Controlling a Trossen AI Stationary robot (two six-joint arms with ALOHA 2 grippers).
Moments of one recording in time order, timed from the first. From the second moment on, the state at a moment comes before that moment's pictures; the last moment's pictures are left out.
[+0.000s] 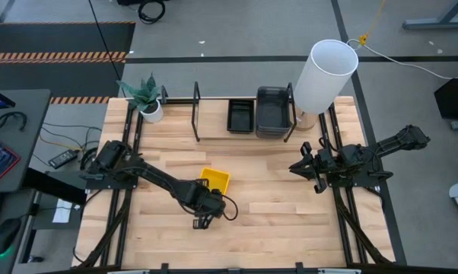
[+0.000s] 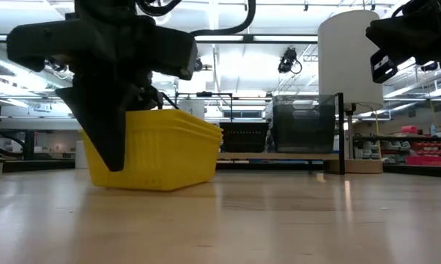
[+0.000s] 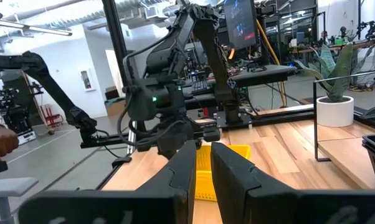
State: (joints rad) left arm -0.40 1.91 1.29 -0.76 -0.09 -0.40; right arm 0.30 0.28 0.01 0.40 0.16 0.15
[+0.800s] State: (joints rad) left arm -0.37 1.90 1.48 -0.98 -0.14 -0.33; right arm 0.30 0.28 0.01 0.41 0.16 0.15
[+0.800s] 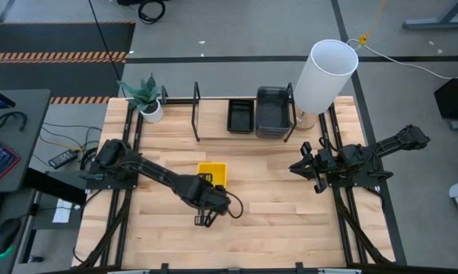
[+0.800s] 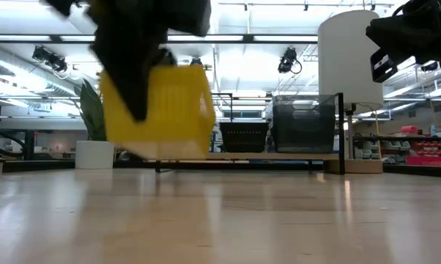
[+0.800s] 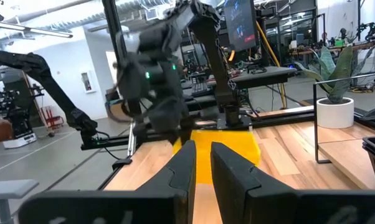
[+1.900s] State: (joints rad) left arm 0.16 1.90 1.78 -1.14 -0.29 0.18; right arm 0.30 0.28 0.01 0.41 0.16 0.15
